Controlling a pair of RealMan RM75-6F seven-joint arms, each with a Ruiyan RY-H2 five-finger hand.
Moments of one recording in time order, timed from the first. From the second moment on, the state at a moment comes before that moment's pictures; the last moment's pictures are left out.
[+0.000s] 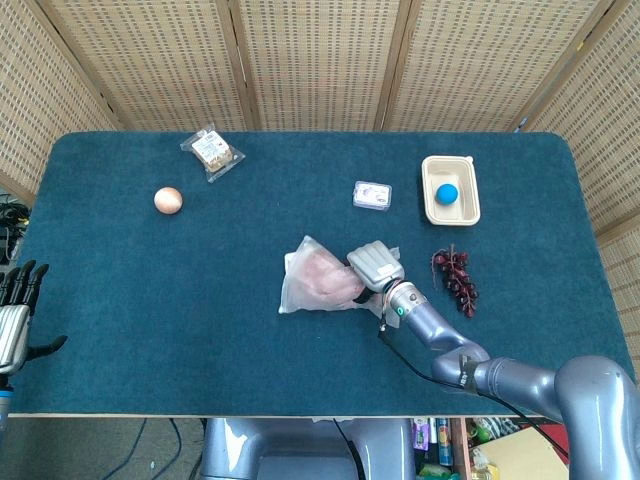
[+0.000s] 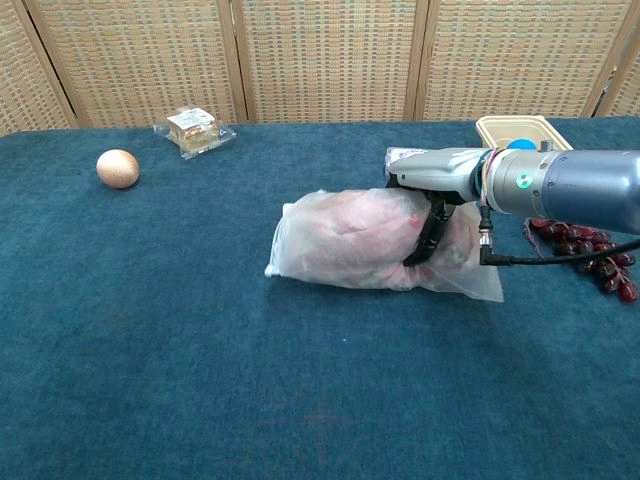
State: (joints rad) left arm -0.13 -1.16 -0.09 -1.59 1.32 1.39 0.20; right arm 0.99 -1.61 0.15 -1.22 -1.03 0.70 -0.22
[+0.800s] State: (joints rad) left arm -0.35 -1.15 -0.17 -1.53 1.36 1.13 -0.04; right arm 1.02 -1.74 0.21 -1.10 -1.38 0.92 -0.04
